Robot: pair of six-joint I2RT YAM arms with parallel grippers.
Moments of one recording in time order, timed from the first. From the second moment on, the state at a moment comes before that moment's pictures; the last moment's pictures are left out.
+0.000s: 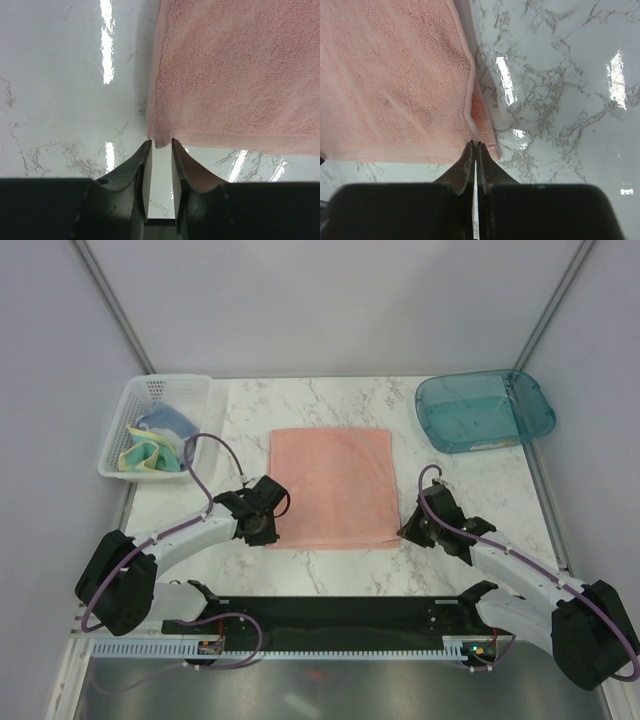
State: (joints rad) left arm -0.66 1.30 0.70 -0.67 -0.21 -0.77; right arm 0.50 1.02 0.44 -0.35 0.04 0.91
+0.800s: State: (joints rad) left arm -0.66 1.28 0.75 -0.71 -0.23 -0.77; right arm 0.50 0.99 0.45 -0.36 0.01 0.90
